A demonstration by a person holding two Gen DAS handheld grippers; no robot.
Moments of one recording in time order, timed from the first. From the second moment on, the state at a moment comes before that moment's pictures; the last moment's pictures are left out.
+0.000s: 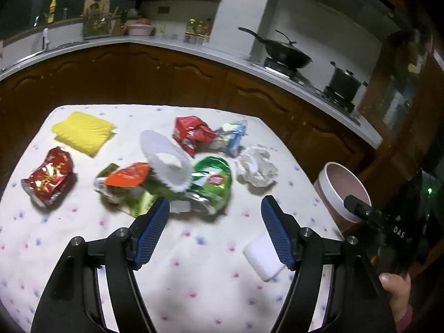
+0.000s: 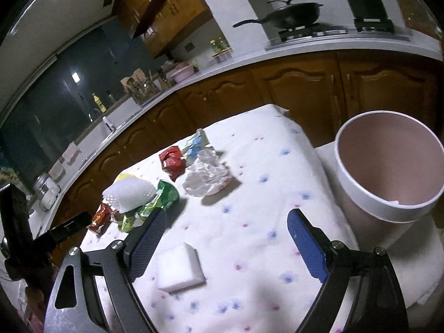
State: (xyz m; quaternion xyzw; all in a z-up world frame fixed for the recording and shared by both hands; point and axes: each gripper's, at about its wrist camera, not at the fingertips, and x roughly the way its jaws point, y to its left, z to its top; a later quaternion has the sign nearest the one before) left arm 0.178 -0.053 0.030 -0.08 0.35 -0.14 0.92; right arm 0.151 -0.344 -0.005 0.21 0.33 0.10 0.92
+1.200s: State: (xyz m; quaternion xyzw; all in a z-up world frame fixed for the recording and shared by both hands) left arm 0.300 -0.014 0.004 -0.10 0.42 -0.11 0.90; right arm 0.275 -0.279 -0.017 0.12 0.37 0.14 0.91
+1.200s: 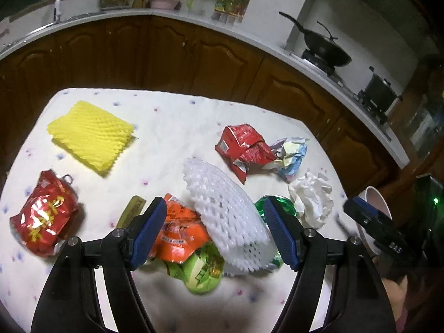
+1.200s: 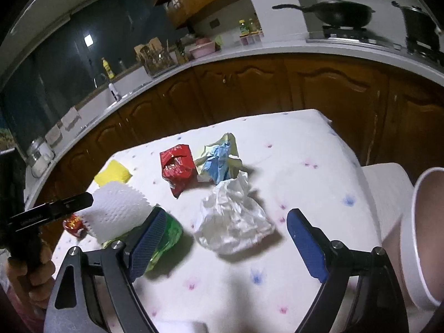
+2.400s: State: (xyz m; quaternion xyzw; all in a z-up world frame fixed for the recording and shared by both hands) left arm 0.242 -0.097 0.055 -0.09 0.36 -0.24 0.90; right arm 0.185 -0.360 0.022 0.14 0.31 0.07 0.94
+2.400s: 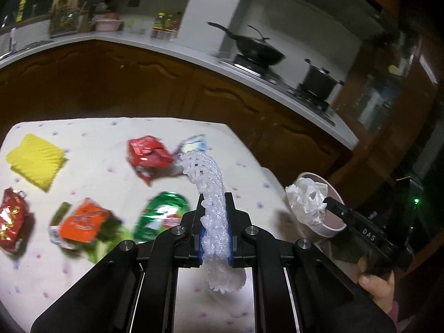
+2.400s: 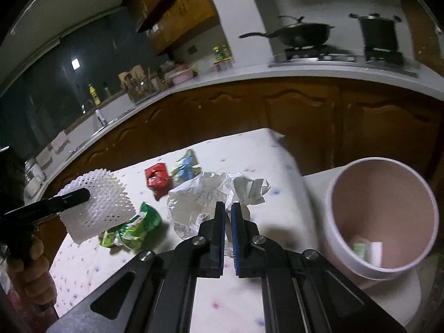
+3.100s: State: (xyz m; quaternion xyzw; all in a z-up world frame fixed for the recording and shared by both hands) left arm 0.222 -0.213 0.051 -0.06 0.37 -0.33 0.86; right arm 0.124 -0.458 0.020 0.17 0.29 -0.03 0.94
